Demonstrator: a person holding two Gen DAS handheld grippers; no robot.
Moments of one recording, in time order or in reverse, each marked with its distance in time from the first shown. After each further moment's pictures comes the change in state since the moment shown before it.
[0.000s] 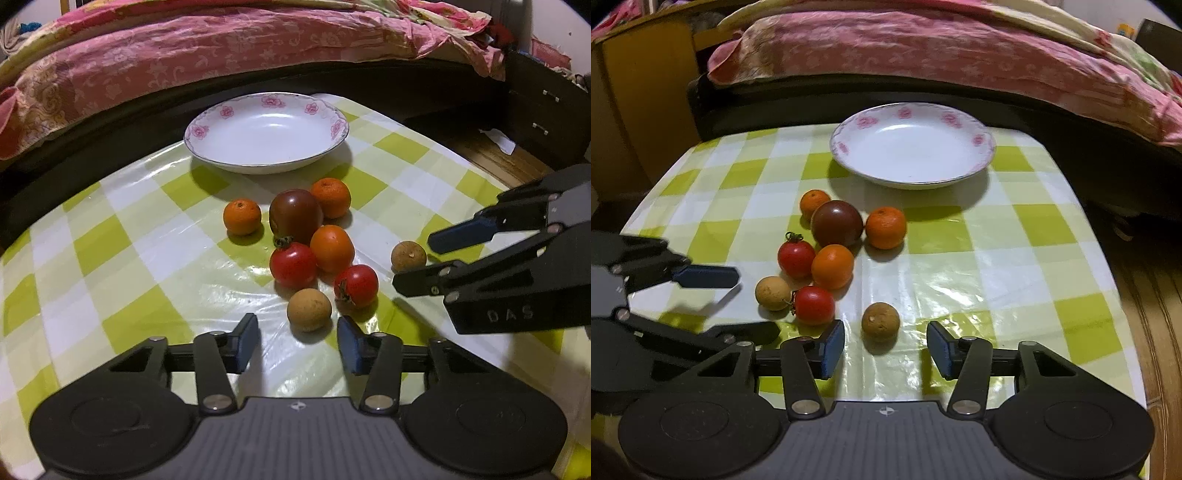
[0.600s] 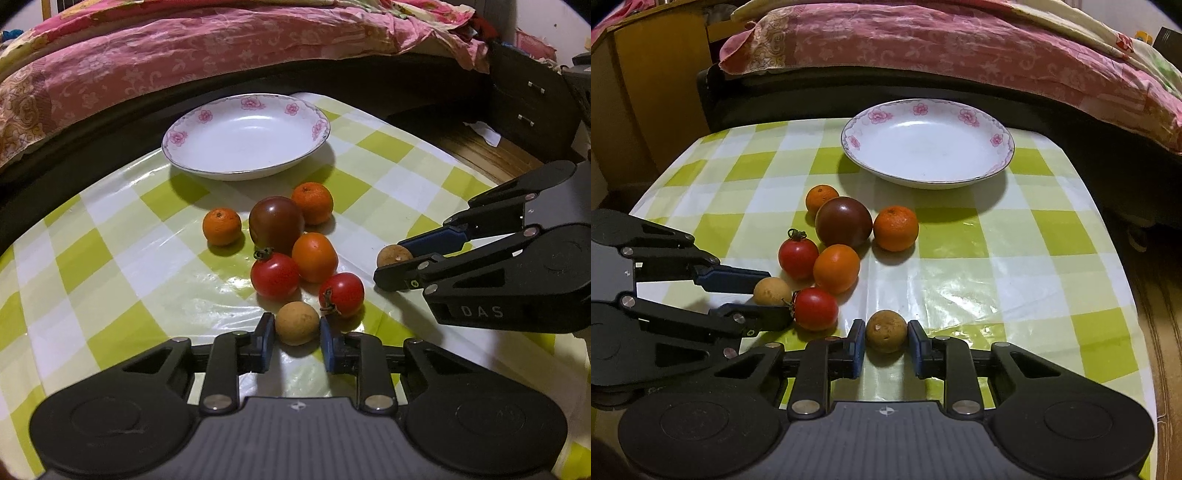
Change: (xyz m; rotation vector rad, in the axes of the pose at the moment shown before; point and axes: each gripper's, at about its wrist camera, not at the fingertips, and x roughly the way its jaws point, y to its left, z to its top) left arm 0.004 -0.005 0.009 0.042 0.015 -0.038; right arm 0.010 -0.004 0.003 -0.024 -0.001 0.029
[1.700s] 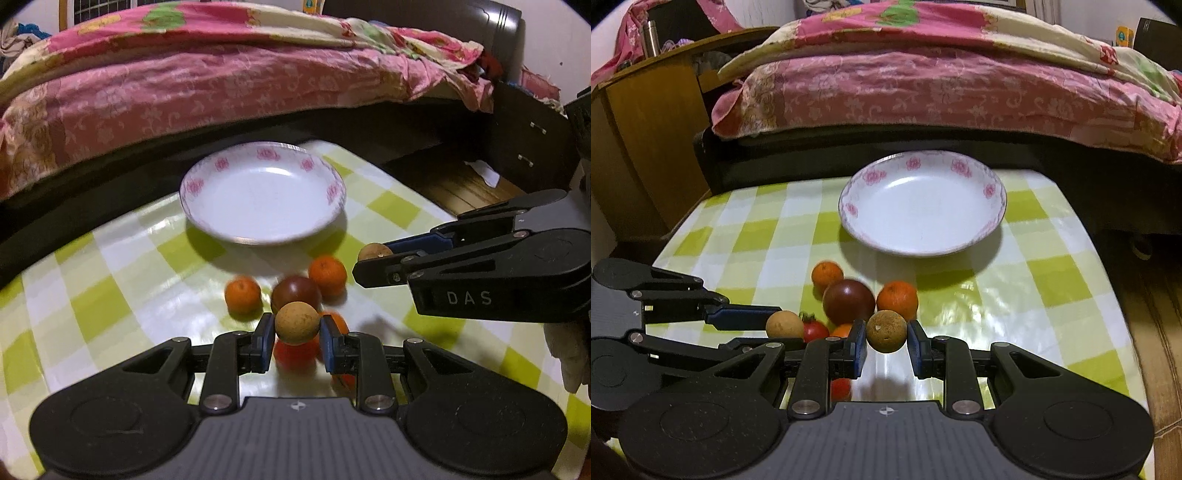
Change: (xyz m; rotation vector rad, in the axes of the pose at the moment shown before) left arm -0.018 0.021 0.042 -0.057 -0.092 -0.022; right arm -0.016 -0.011 0.041 0.091 -0.114 0.043
